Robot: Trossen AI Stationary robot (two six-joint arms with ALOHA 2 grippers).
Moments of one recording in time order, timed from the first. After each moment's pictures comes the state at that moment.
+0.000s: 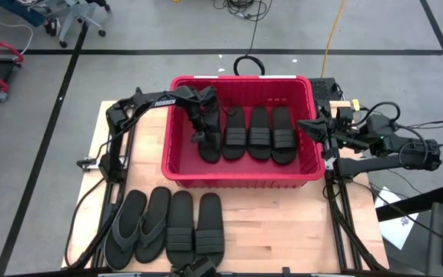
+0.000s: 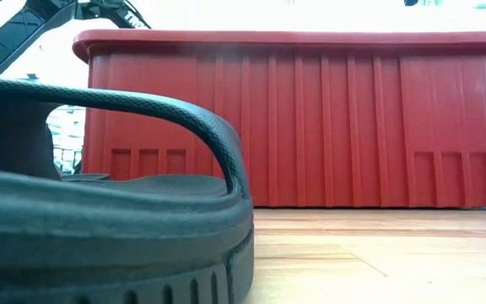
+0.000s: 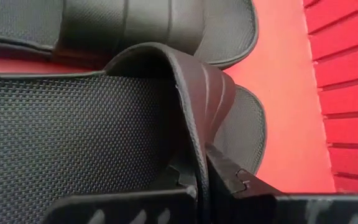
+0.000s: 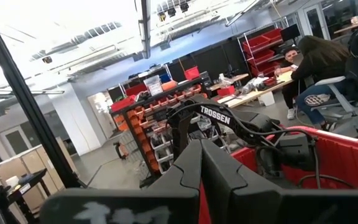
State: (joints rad) left arm 0.62 2.07 1.53 -0.93 0.62 0.65; right arm 0.00 0.54 0.77 -0.05 0.21 0.38
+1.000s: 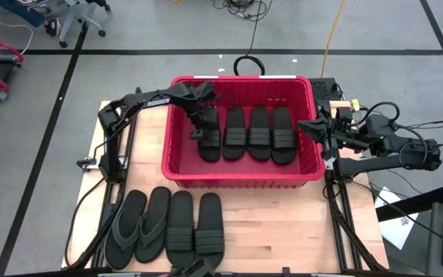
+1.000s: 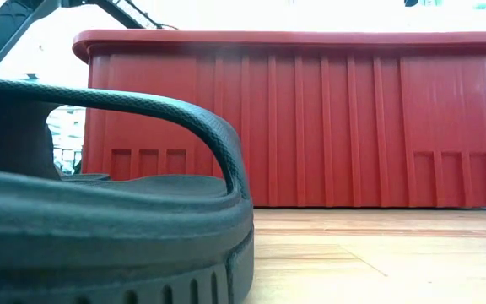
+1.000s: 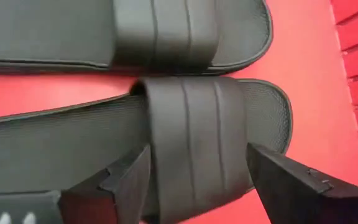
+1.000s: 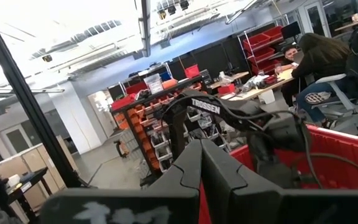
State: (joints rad) left arm 0.62 1.96 1.53 -0.91 0.48 0.68; right arm 0.00 0.54 0.77 -0.06 0.21 0.38
